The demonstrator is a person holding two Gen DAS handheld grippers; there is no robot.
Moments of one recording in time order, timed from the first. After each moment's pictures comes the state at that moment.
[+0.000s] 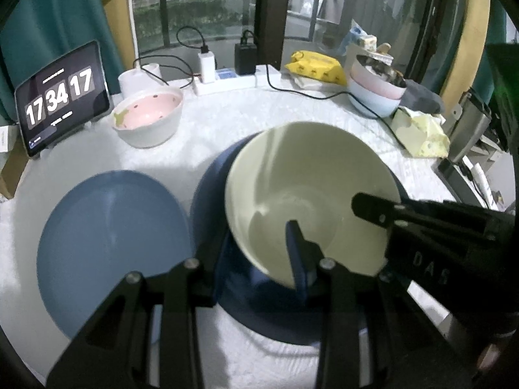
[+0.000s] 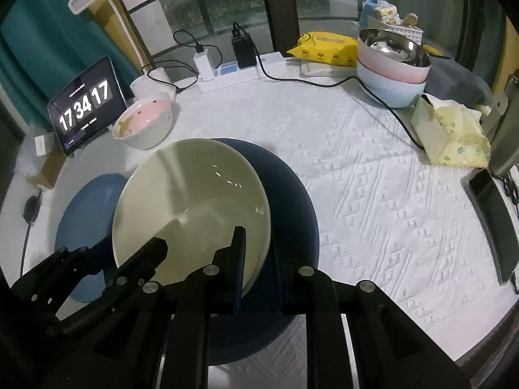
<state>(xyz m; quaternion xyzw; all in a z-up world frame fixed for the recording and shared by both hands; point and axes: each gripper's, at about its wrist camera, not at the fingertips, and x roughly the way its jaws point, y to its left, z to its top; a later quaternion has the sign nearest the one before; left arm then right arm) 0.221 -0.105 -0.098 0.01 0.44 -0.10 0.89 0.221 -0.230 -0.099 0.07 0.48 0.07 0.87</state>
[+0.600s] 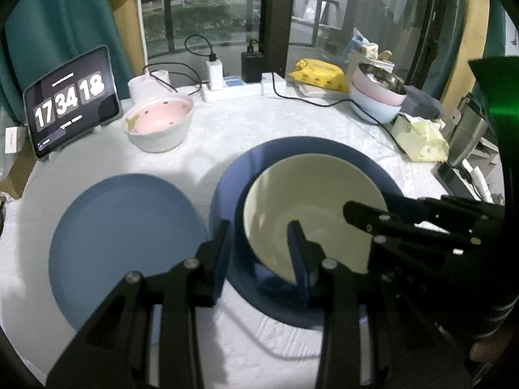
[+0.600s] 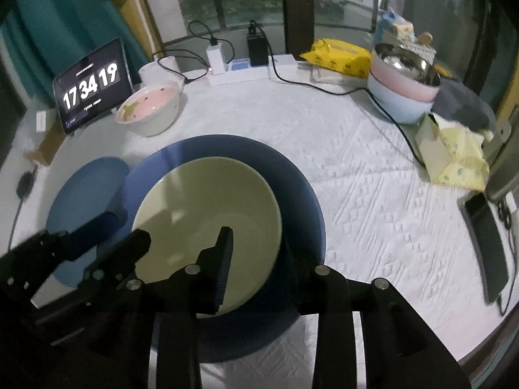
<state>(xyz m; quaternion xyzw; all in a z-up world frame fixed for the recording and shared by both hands) 0.212 -0.096 -0.087 0.01 0.43 -0.09 0.90 0.219 -0.216 -0.098 0.01 0.47 0.08 0.88</state>
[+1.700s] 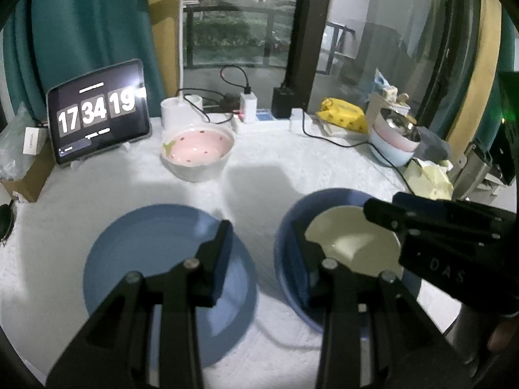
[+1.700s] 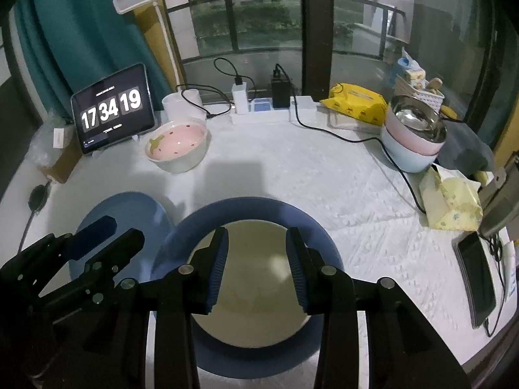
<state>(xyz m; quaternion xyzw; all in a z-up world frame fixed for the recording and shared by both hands) 0.222 -0.041 -0.054 -0.04 0.38 -0.07 0.92 0.230 -0.186 -0.047 0.00 0.43 0.10 0.90</state>
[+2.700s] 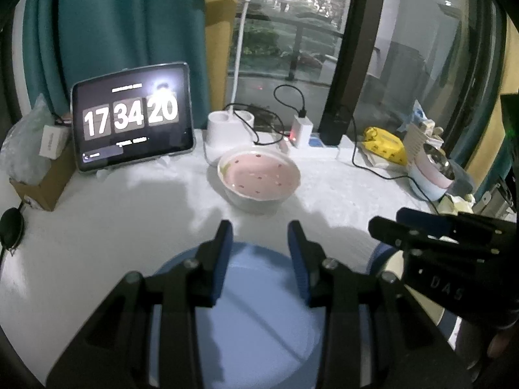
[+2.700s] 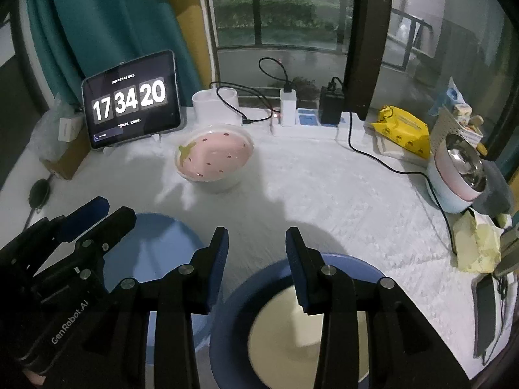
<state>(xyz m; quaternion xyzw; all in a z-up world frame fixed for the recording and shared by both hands) 0.263 0.039 -0.050 -0.06 0.36 -0.03 0.93 0.279 -0.110 -0.045 -0.04 0.43 0.13 0.89</state>
